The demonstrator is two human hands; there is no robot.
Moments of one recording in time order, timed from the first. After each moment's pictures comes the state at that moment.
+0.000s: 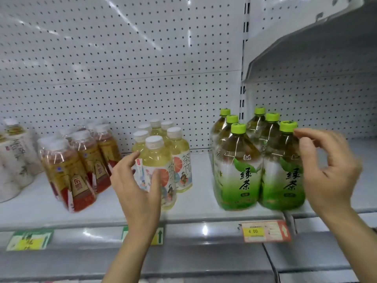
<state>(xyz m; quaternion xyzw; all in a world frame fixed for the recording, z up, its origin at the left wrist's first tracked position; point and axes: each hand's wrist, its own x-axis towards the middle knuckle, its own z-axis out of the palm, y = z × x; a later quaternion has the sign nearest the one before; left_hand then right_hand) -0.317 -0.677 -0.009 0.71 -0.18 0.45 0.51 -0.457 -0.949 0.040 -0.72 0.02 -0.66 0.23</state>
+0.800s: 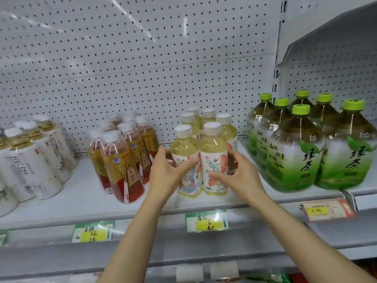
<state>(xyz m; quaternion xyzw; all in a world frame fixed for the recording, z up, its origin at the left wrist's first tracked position) -0.241 -0.582 0.005 0.79 -0.21 0.07 0.57 -0.317 -0.768 -0.023 -0.84 0.11 -0.30 0.45</state>
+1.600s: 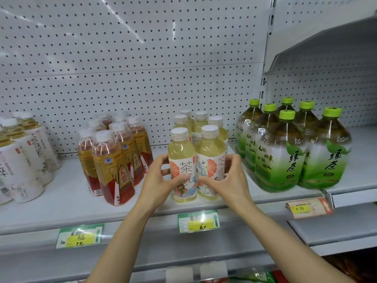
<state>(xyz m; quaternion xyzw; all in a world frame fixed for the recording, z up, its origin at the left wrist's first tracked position) -0.237 -0.569 -0.015 0.75 -0.28 0.01 0.60 -0.325 -0.747 -0.029 -0.81 0.15 -0.34 0.45</state>
